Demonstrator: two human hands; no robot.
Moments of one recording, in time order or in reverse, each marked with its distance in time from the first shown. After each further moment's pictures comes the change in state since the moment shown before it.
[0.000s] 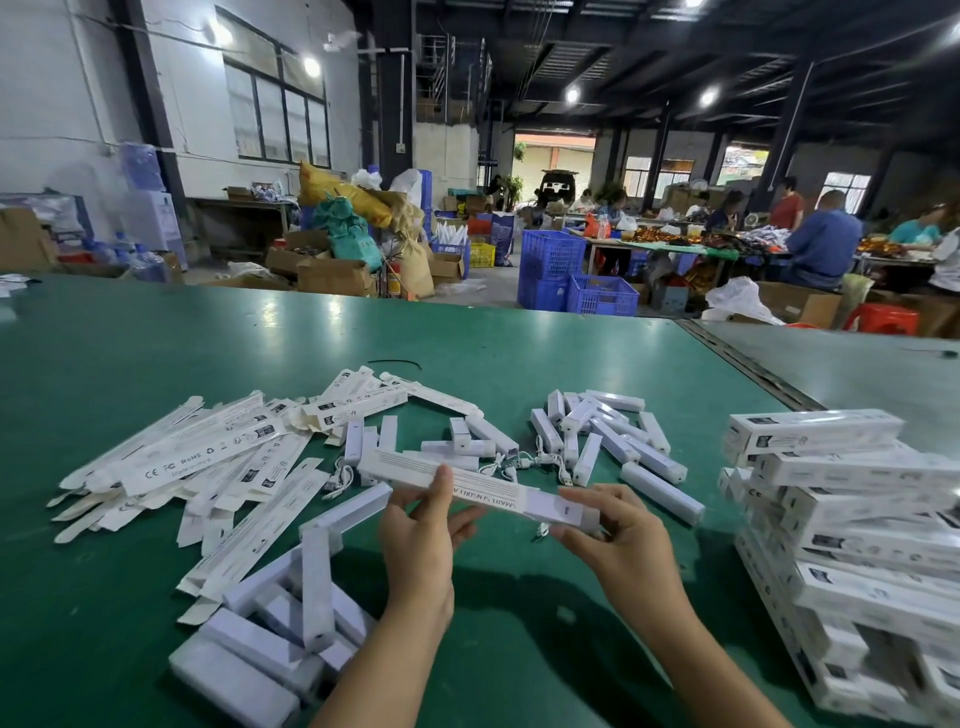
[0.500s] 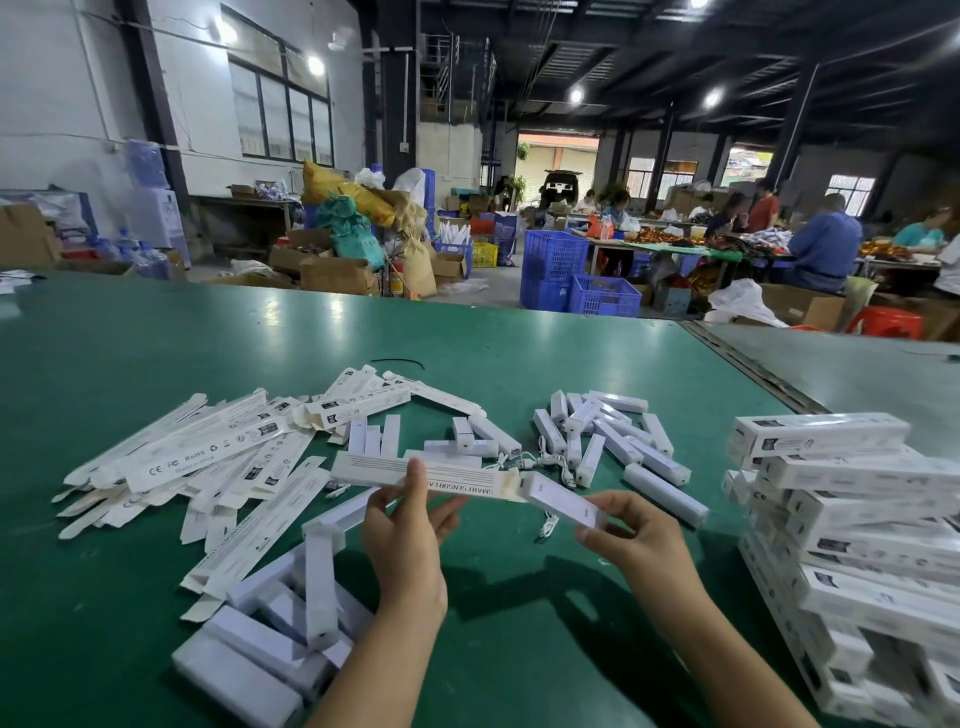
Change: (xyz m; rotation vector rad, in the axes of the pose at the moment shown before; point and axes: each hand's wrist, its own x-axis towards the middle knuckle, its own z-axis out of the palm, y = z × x) left_hand 0.004 0.008 -0.004 -0.149 0.126 0.019; right_hand 0.009 0.017 -0.013 0.220 -0.059 0.246
